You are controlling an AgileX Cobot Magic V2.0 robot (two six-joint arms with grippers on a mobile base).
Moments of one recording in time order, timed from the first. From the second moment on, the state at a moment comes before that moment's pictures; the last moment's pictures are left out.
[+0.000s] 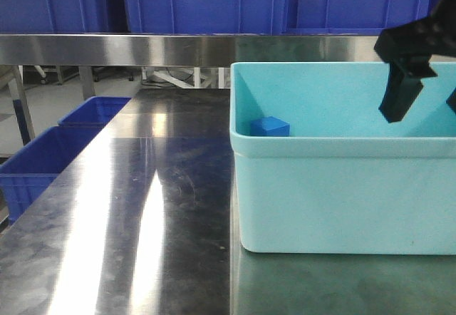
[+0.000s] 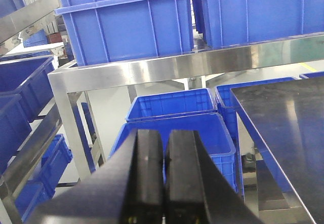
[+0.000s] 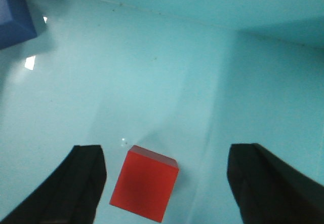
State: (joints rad) left arm -0.02 -0.01 0.01 -0.01 0.03 0.14; right arm 0.27 1.45 -0.99 -0.06 0.67 0.16
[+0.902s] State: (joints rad) left arm -0.02 -0.01 0.01 -0.01 0.03 0.14; right arm 0.28 1.60 -0.99 -0.02 0.68 0.16
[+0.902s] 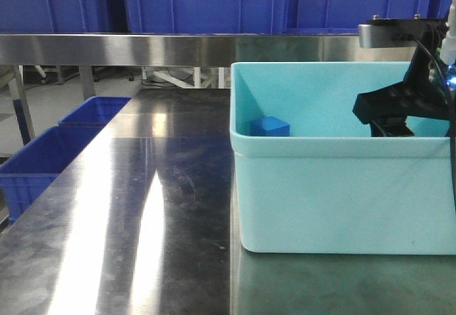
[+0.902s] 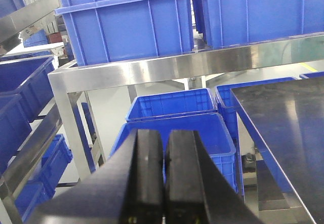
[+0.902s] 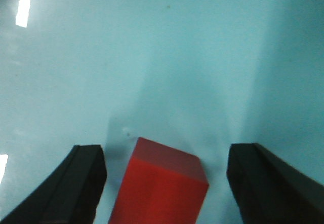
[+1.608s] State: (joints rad) left arm -0.02 -0.01 0.01 -0.01 0.03 0.14; right arm 0.28 1.61 -0.99 -0.02 0.67 0.16
